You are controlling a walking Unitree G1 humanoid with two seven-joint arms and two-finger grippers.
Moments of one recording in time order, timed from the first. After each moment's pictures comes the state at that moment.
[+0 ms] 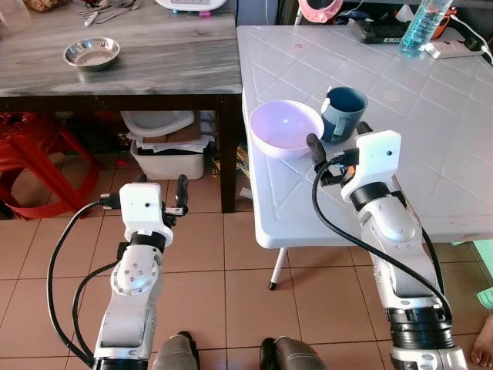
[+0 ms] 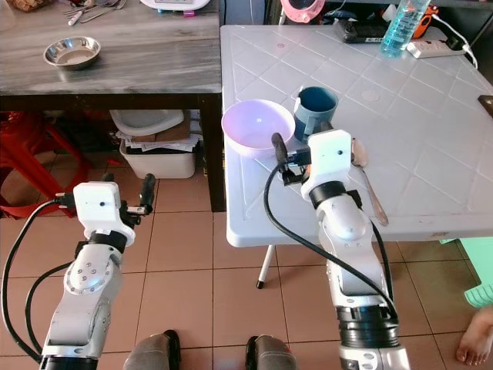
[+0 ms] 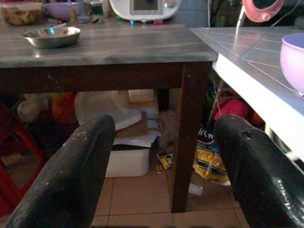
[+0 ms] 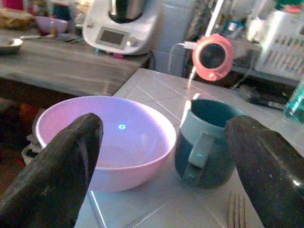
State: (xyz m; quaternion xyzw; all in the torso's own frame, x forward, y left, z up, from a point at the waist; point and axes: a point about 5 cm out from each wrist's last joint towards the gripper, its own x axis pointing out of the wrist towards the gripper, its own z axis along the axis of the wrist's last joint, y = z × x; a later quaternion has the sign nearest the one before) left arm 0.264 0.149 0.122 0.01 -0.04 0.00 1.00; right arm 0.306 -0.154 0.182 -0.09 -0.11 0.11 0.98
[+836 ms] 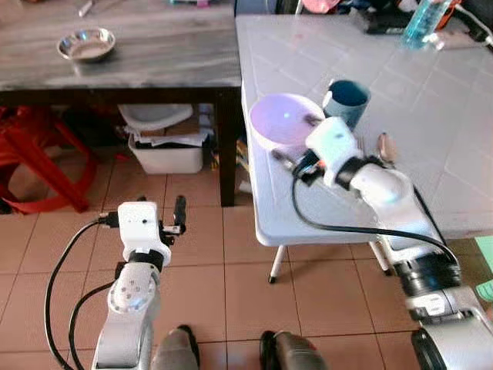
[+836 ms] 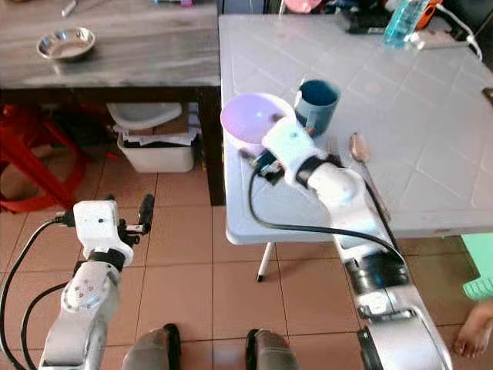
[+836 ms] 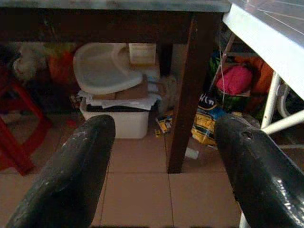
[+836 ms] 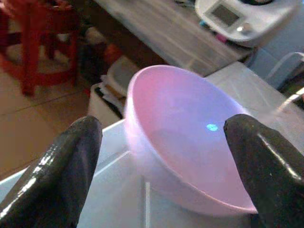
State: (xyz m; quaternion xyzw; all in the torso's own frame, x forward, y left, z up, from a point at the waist) left arm 0.245 0.153 0.103 -0.01 0.02 0.01 1.00; right arm 0.343 -0.135 0.186 -0.26 -0.06 0.33 0.91
